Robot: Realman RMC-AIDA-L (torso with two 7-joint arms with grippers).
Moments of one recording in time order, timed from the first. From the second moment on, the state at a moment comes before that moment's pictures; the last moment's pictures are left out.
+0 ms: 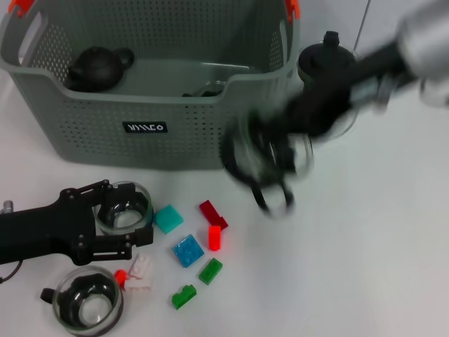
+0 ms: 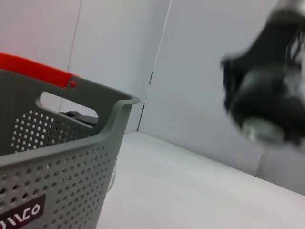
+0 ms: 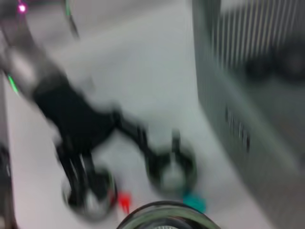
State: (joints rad) left arm -0.40 -2.06 0.40 0.62 2.15 1.82 -1.20; right arm 0.81 2.09 -1.16 -1.57 -2.24 -1.81 2.49
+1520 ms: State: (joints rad) left arm -0.40 -2.06 0.40 0.62 2.15 1.81 -1.20; right arm 1.33 2.08 -1.15 -0.49 -2.64 -0.79 2.32
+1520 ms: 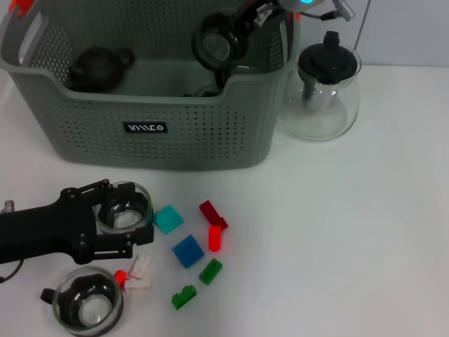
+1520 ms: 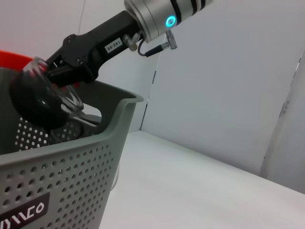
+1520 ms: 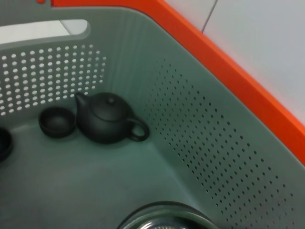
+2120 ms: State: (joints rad) left arm -0.40 -2.06 0.40 0.62 2.15 1.81 -1.20; right arm 1.32 2.10 -1.19 -0.46 -2.64 -0.74 2.32
